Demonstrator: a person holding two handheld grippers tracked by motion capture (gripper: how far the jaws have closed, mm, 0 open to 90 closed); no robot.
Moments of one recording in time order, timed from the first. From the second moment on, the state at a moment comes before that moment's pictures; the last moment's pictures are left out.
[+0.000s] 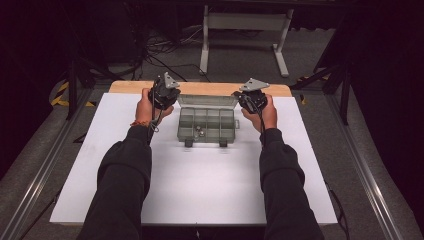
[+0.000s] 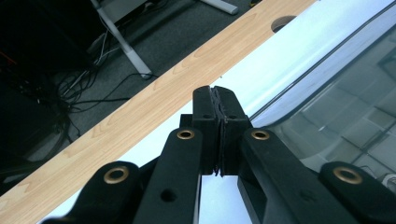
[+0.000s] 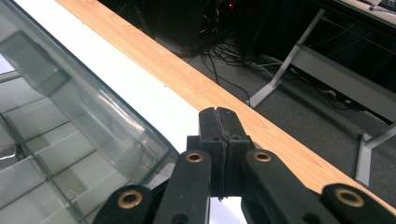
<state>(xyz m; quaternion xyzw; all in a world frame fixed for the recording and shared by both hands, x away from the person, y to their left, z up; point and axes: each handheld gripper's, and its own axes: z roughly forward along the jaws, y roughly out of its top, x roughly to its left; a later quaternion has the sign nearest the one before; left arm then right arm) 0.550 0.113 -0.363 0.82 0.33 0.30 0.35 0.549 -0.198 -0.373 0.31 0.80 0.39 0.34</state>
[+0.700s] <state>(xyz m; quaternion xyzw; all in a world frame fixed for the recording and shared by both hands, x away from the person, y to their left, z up) 0.517 0.108 -0.358 0.84 0.29 0.29 0.35 0.515 -0.201 -0.371 0.29 0.81 0.40 0.31</state>
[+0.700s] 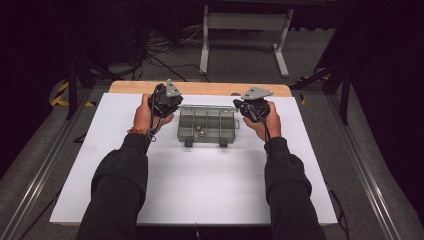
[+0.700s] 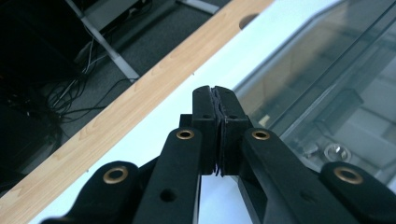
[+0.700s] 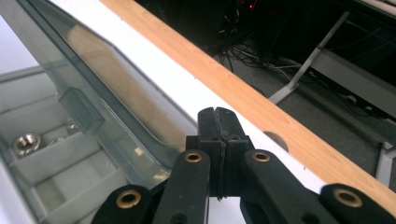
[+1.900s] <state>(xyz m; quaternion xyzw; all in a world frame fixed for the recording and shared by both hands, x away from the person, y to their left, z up) 0.482 0.106 -0.413 0.87 0.26 0.24 0.34 0.475 -0.197 -0.414 0.27 0.85 0.38 0.26</state>
